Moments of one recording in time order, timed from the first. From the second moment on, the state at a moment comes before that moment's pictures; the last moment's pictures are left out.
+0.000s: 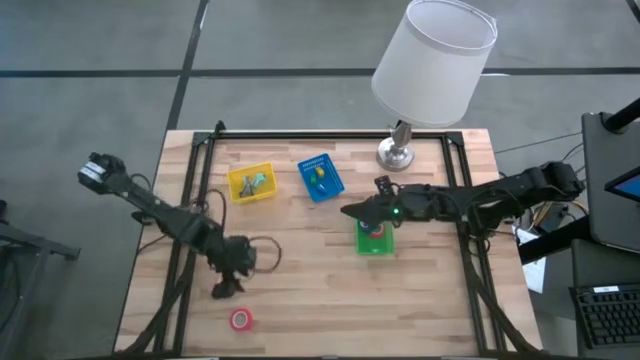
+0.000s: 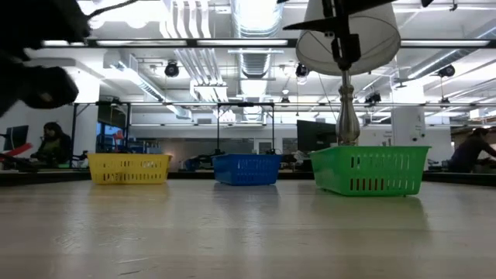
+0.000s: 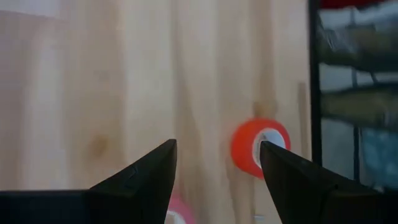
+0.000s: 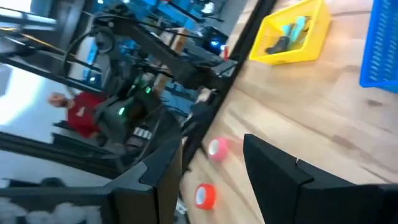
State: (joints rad) left arm -0.49 1.10 0.66 -0.54 0.22 -0.60; right arm 0.14 1.25 0.81 0.20 0.24 1.17
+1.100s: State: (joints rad) left arm -0.71 1.49 0.68 -0.27 0.18 -0.63; right arm 0.13 1.35 0.91 0.15 0.27 1.15
